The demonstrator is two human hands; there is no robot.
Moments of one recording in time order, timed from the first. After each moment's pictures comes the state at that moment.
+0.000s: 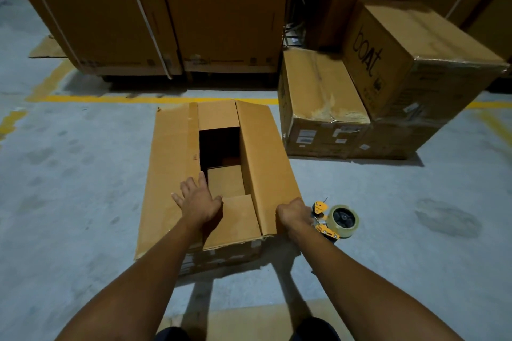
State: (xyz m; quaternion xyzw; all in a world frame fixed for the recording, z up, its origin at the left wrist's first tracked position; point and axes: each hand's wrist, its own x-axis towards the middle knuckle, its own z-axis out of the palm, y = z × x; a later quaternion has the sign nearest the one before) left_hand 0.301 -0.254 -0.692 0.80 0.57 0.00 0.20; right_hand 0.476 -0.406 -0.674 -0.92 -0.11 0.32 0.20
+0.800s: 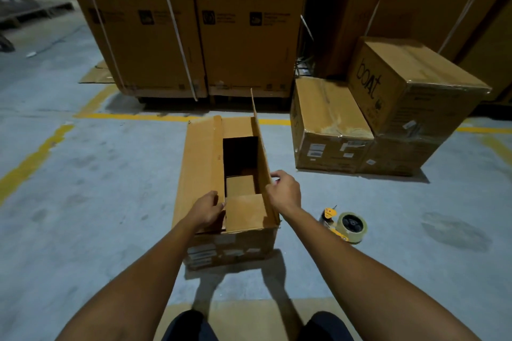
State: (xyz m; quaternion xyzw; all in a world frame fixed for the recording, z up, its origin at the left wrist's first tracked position) left_hand 0.218 -0.283 -0.656 0.81 0.49 0.03 0.33; right_hand 0.391 -0.408 -0.580 -0.85 -0.33 0.19 0.37
